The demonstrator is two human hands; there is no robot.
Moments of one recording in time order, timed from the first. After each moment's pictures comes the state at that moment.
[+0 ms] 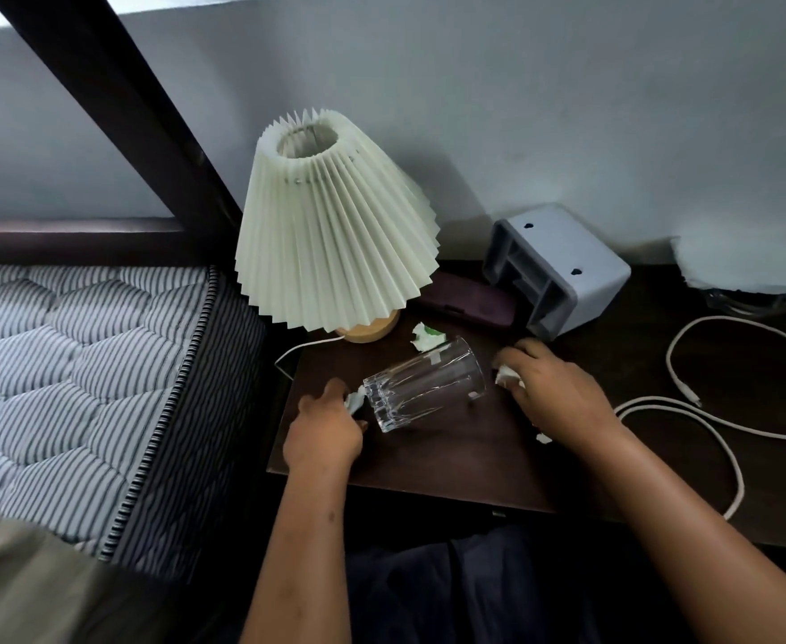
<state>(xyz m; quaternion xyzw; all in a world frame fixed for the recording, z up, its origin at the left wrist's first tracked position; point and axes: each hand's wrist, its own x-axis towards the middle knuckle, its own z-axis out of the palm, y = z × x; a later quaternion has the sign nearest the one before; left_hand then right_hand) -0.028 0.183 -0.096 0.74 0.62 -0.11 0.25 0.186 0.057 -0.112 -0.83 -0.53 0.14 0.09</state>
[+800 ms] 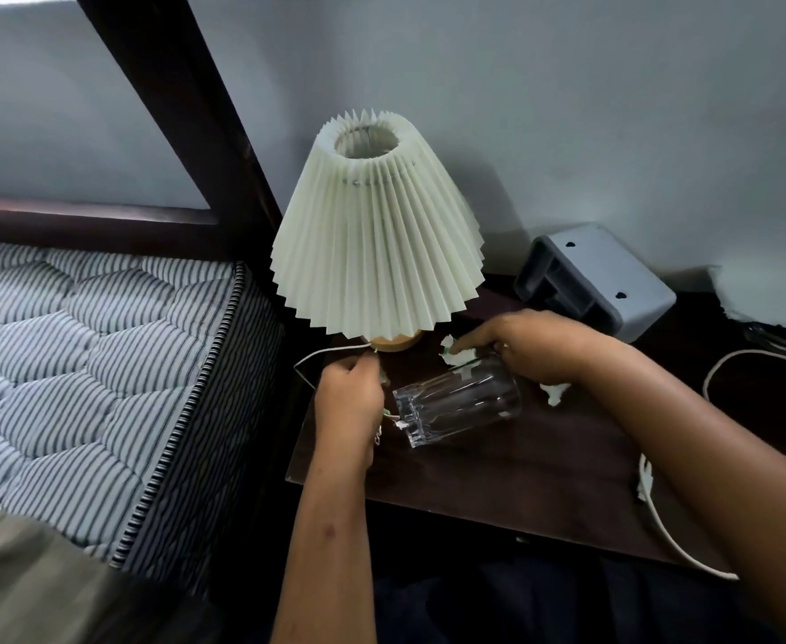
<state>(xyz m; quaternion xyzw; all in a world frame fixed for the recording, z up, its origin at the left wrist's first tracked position) -0.011 0.191 -0.051 0.48 0.63 0.25 0.56 0.184 0.143 -0.041 -0.73 -0.63 0.26 -0.02</state>
